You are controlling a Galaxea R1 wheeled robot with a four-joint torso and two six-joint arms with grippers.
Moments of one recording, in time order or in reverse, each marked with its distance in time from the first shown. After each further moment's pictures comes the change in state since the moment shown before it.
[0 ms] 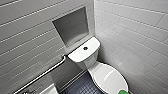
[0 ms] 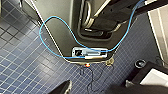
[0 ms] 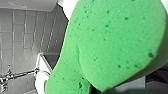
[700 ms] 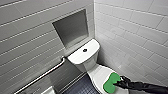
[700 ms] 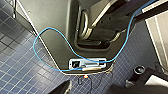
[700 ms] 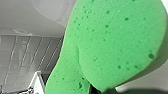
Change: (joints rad) left arm 0.008 0.033 -0.034 0.000 -0.022 0.000; right arm 0.301 0.225 -0.272 0.001 -0.224 0.038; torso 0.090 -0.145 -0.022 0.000
